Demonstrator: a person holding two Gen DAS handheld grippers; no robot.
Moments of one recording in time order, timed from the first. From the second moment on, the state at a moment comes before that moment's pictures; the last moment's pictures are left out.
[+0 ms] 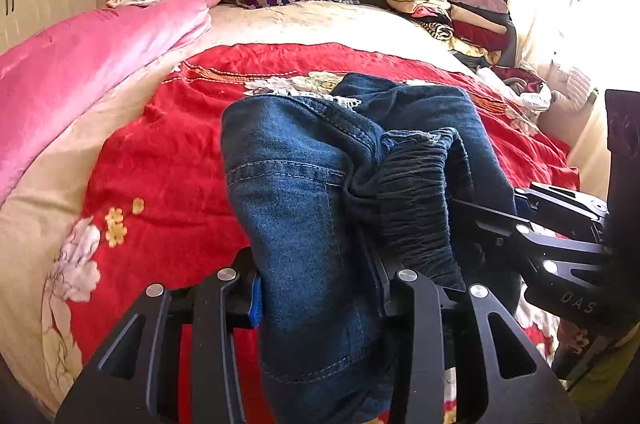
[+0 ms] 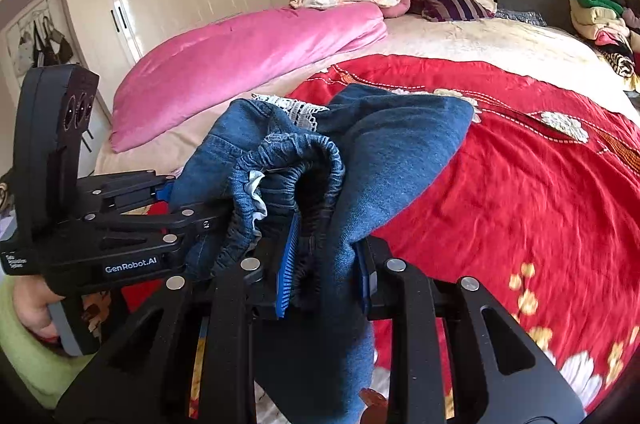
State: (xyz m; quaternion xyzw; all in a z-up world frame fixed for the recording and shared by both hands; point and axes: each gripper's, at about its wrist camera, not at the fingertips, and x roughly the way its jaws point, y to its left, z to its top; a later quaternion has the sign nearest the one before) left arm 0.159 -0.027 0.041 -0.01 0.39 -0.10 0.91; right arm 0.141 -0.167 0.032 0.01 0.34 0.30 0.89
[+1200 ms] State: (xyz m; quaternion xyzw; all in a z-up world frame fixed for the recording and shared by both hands) left arm 0.202 -0.015 -0.026 -0.02 0.44 -0.07 0.90; right arm 0.185 -0.169 -0.033 0.00 0.44 0.21 0.87
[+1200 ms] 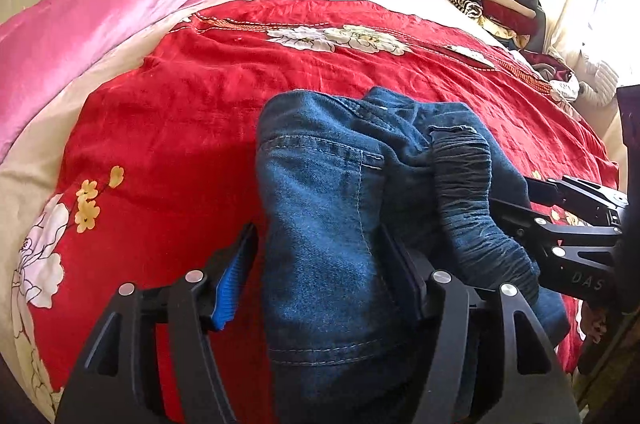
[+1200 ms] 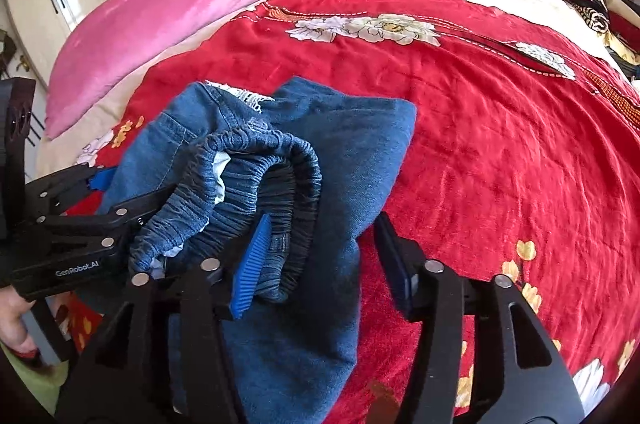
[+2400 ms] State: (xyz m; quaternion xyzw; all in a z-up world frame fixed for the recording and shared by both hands) left arm 0.123 0.006 0.034 -0.05 0.38 -0.05 0.92; right arm 0.090 -0.209 0.052 0.02 0.30 0.19 0.94
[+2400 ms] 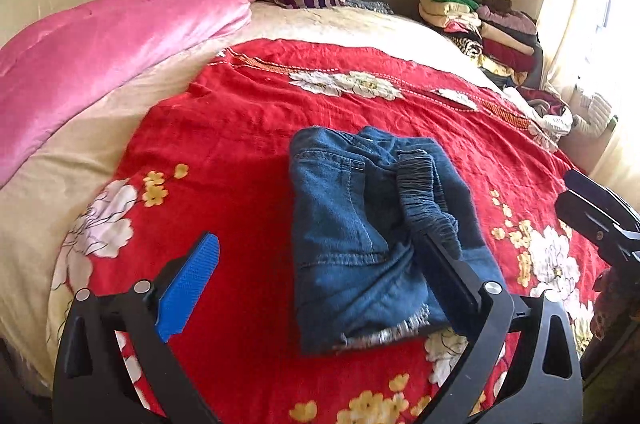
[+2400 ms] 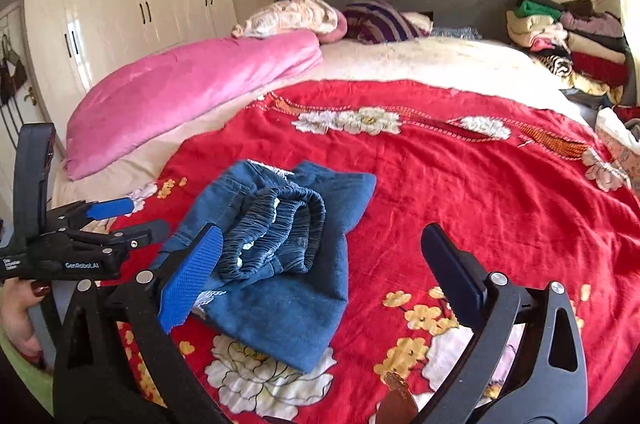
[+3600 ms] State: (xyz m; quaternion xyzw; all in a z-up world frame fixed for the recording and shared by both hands) left arm -0.002 0.008 0.041 -0.02 0.32 -0.03 0.95; right arm -0.013 -0.235 0.043 0.01 0.30 0.16 0.94
